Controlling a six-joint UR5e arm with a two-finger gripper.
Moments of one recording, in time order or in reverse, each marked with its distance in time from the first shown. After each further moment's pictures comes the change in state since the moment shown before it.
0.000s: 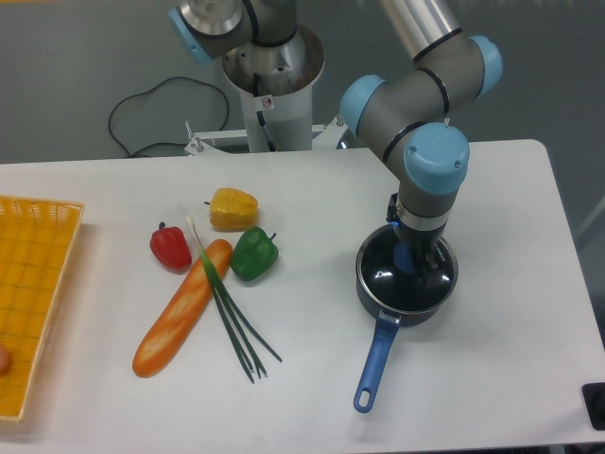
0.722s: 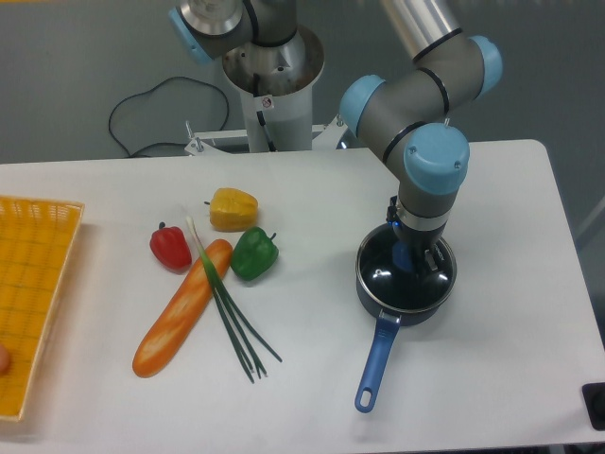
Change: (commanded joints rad) arm -0.002 -0.002 0.000 -0.003 0.002 -0.012
